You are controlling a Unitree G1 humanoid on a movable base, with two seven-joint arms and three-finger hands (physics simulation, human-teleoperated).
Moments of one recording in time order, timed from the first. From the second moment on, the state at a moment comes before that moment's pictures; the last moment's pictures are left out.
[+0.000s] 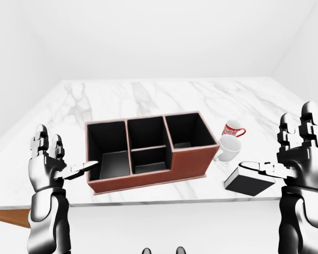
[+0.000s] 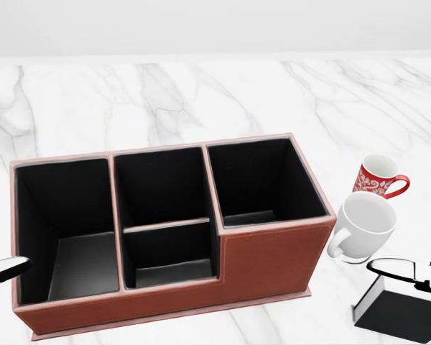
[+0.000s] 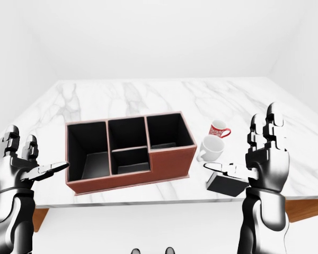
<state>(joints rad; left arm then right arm) 0.02 0.16 0.45 -0.24 -0.30 0.09 -0.04 0.09 -0.08 -0.46 -0.58 0.22 0.09 0.12</state>
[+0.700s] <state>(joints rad) 0.02 0.16 0.46 -0.24 -0.30 0.09 -0.04 0.13 -0.12 -0.51 -0.77 -0.12 0.09 0.39</state>
